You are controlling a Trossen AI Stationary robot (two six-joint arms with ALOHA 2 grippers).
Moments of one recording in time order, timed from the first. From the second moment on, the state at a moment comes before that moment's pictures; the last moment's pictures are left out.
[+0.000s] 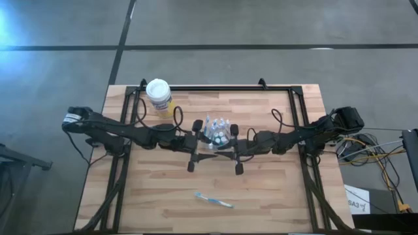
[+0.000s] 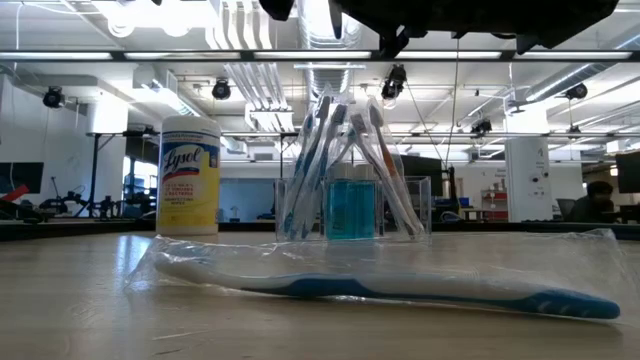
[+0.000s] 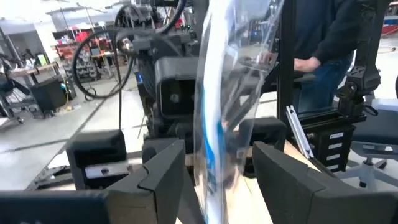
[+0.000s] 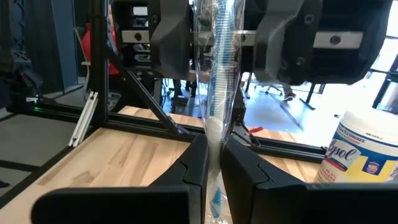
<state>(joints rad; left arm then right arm) -0.16 1.38 0.91 0.49 -0.01 0.12 0.18 1.51 0.71 0.82 0.09 -0.11</state>
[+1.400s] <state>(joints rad) -0.18 1.35 0.91 0.45 0.01 0.16 0.18 1.51 0.70 0.80 0.09 -0.11</state>
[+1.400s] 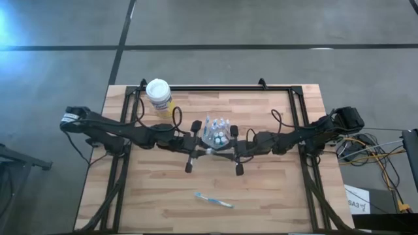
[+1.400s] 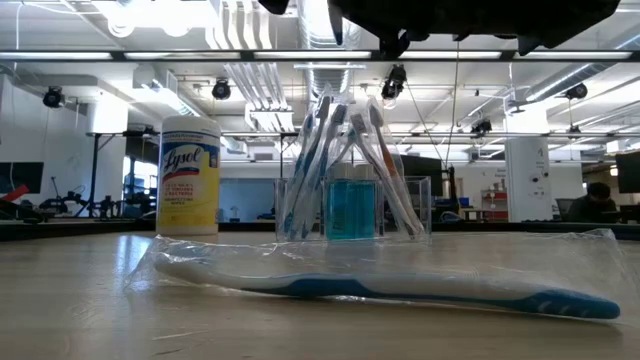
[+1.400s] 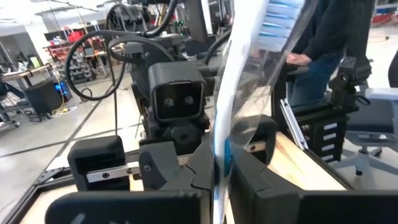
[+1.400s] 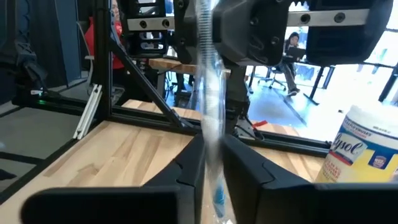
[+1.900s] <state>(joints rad) -0.19 0.98 0.74 0.22 -0.10 0.01 0.19 1.37 0.69 0.60 0.08 -0.08</state>
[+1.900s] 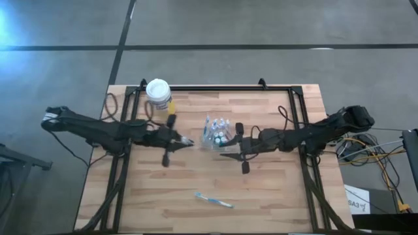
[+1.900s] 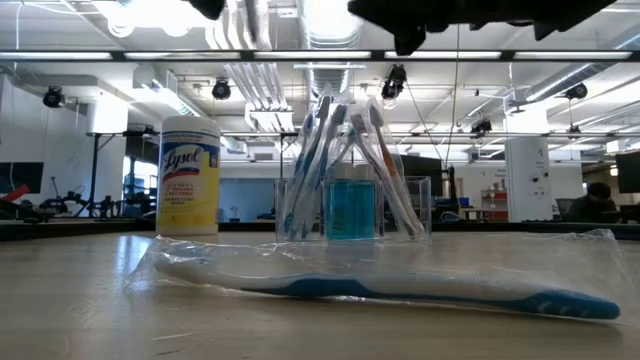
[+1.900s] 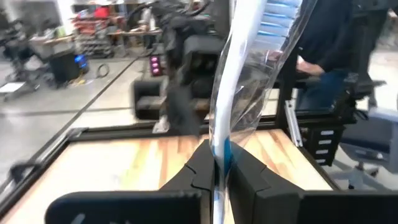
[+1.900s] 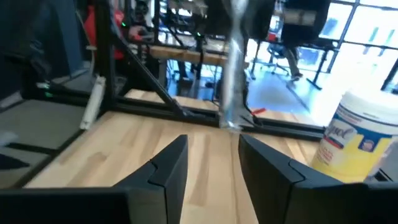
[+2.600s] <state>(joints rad) -0.19 0.36 0.42 -0.13 -0.30 -0.09 0.06 0.78 0.21 0.79 -0.08 -0.02</state>
